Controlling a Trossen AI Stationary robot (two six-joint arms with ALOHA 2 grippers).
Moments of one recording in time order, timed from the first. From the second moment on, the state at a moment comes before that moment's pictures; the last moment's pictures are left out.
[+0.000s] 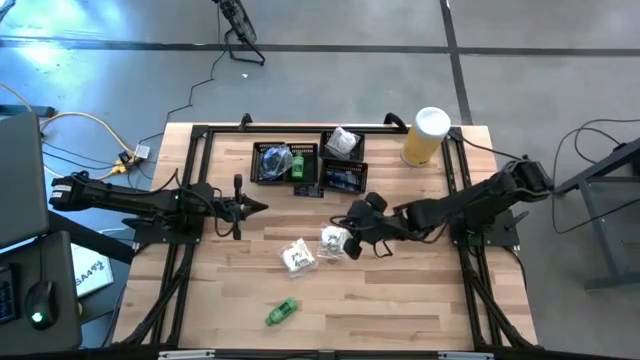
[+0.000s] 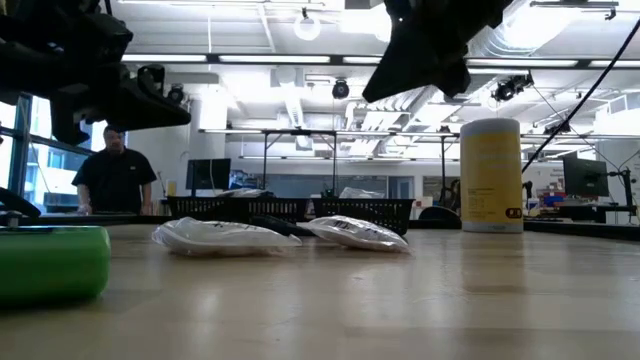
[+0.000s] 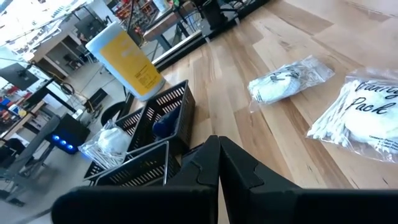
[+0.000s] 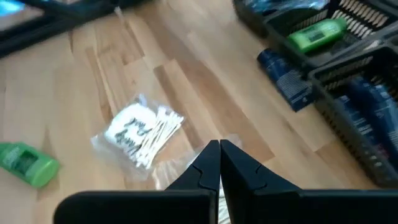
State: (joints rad) left arm 0.00 0.56 0.13 0.26 -0.12 0.58; right arm 0.28 1.51 1.01 -0.23 0.46 0.63
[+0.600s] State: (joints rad) left arm 0.00 0.57 0.13 0.26 -0.12 0.57; right arm 0.36 1.86 1.36 -0.65 0.41 0.81
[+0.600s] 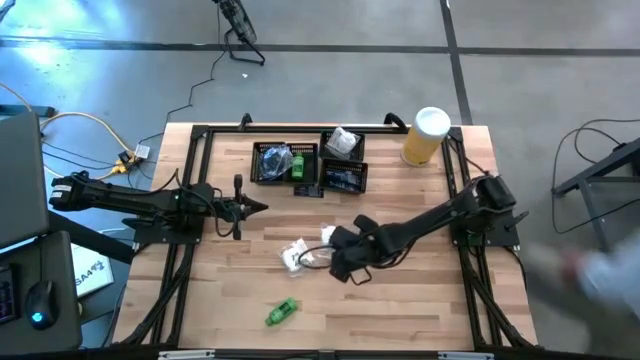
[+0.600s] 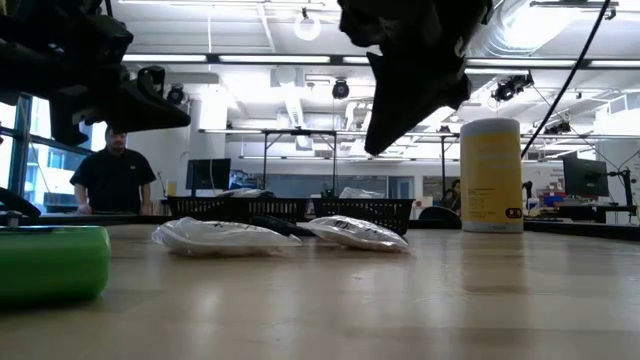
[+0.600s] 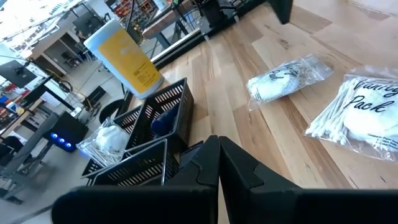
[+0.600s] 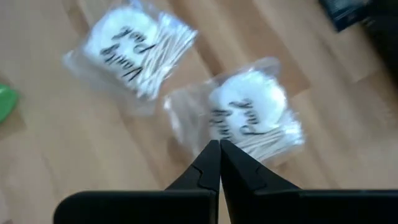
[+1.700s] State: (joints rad) left arm 0.00 0.57 0.13 0.22 -0.13 0.58; right arm 0.42 2.07 1.43 -0.66 0.21 0.55
